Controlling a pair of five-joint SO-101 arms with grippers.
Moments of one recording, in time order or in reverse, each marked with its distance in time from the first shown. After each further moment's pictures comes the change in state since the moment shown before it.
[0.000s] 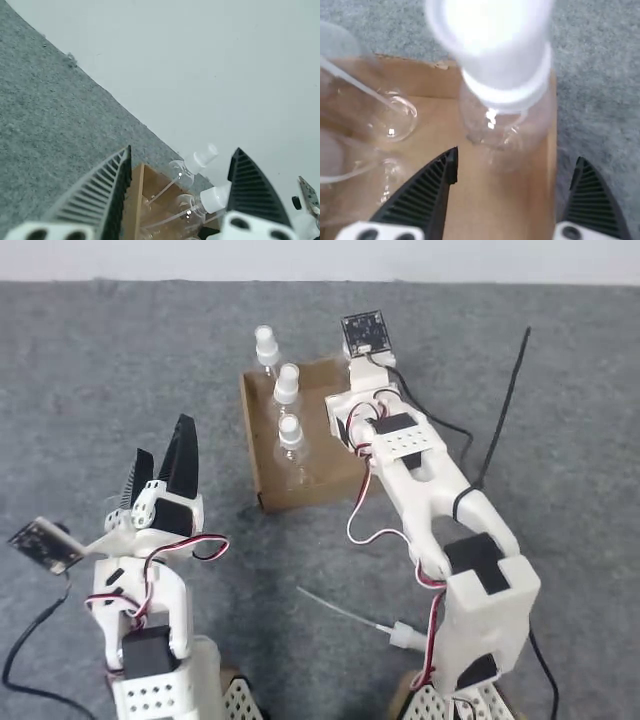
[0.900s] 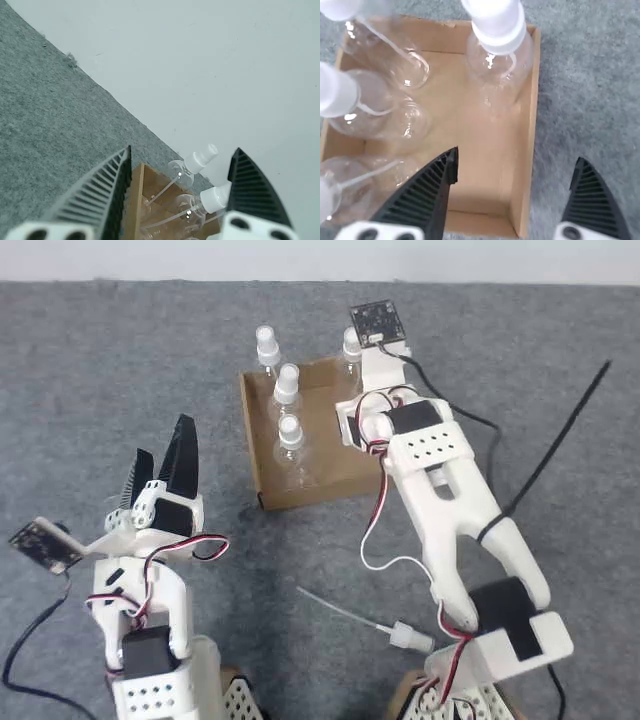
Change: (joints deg) left arm 0.0 0.0 0.0 0.0 0.0; right arm 0.0 -17.0 0.0 25.3 0.0
